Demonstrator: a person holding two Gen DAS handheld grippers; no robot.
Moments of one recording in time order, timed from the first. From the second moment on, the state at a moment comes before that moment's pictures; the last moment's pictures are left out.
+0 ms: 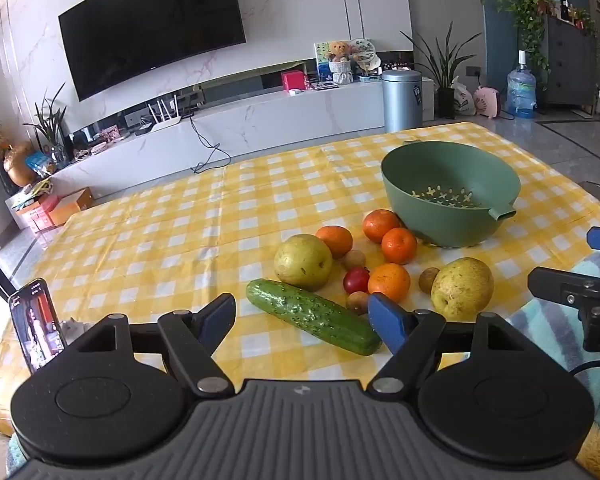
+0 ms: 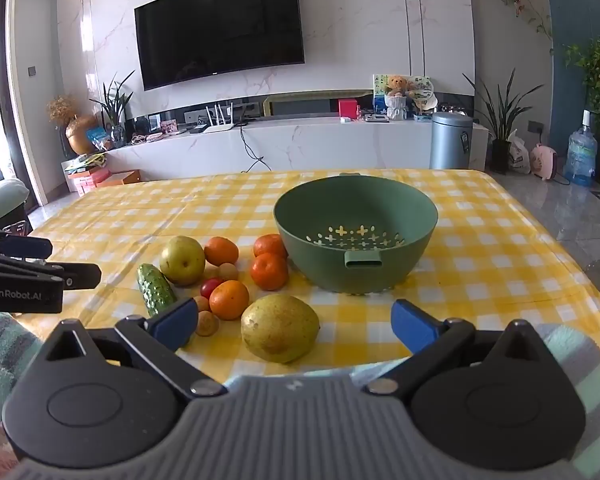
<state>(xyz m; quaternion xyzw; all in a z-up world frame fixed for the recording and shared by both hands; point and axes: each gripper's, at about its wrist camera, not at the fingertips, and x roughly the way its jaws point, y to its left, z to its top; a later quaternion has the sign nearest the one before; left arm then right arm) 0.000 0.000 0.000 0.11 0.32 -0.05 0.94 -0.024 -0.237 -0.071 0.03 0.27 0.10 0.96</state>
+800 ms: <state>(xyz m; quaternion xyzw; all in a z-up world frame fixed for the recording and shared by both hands) -0.001 0.002 0.001 0.10 0.32 -0.05 0.94 -0.023 -0.236 -0.071 0.02 0.27 0.10 0.96</state>
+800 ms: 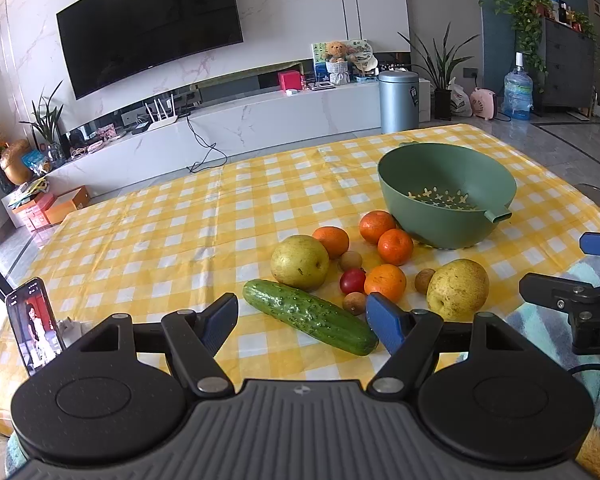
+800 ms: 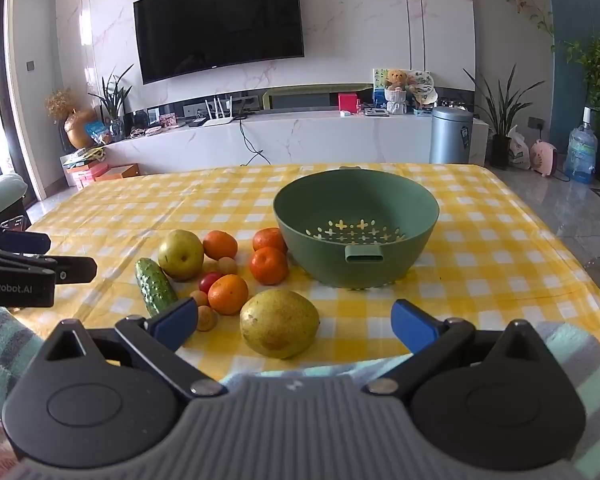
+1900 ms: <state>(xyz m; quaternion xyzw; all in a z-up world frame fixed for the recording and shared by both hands) -0.002 -0.003 0.000 0.10 0.32 -0.05 0.94 -0.021 -0.237 -0.072 0.03 0.28 0.09 0.96</state>
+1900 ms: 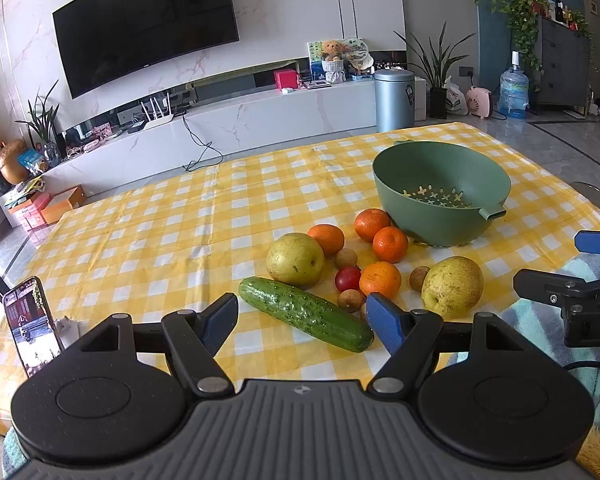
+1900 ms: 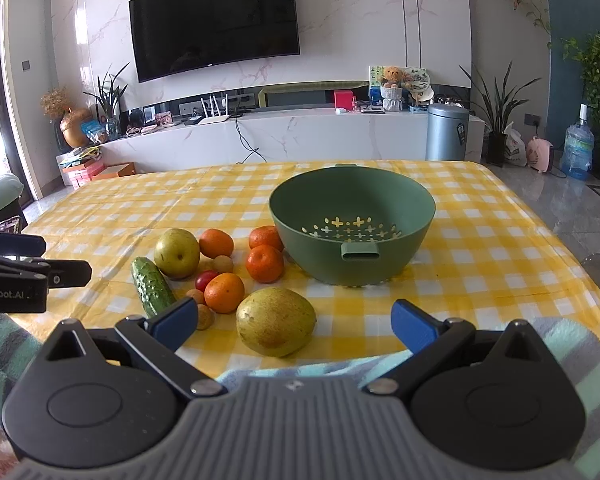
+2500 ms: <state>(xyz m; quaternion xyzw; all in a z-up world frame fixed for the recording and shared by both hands) -0.002 -0.002 0.000 0.10 0.33 -0.06 0.94 -0.020 -0.237 -0.071 0.03 0.28 0.09 0.95</state>
